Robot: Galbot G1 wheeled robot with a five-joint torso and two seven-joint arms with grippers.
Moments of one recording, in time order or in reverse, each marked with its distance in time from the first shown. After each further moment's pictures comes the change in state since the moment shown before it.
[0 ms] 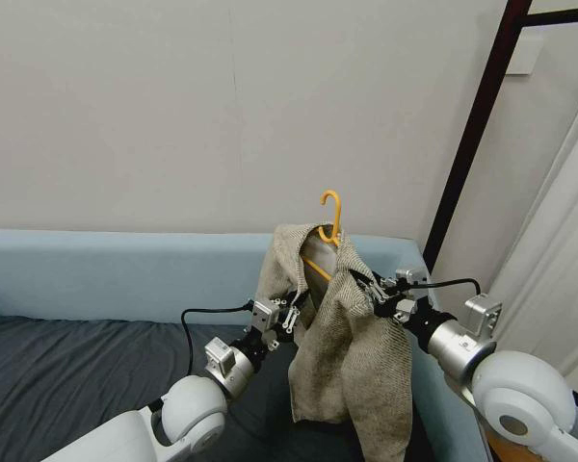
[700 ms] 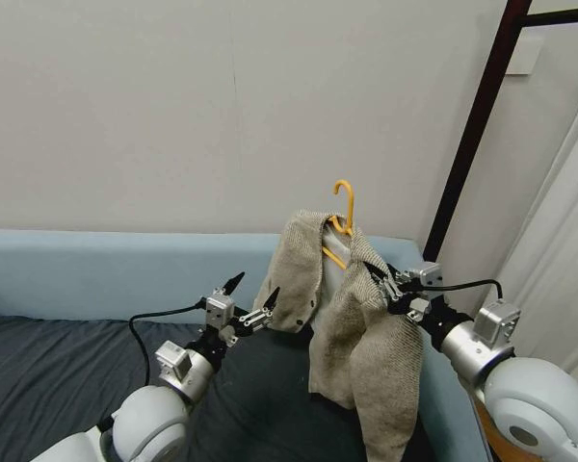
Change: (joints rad) left arm 0.387 0.081 -0.345 -0.170 -0.017 0.008 -0.046; right arm -0.110 -0.044 0.123 0.025 -0.152 0.035 0.021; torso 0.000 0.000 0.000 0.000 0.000
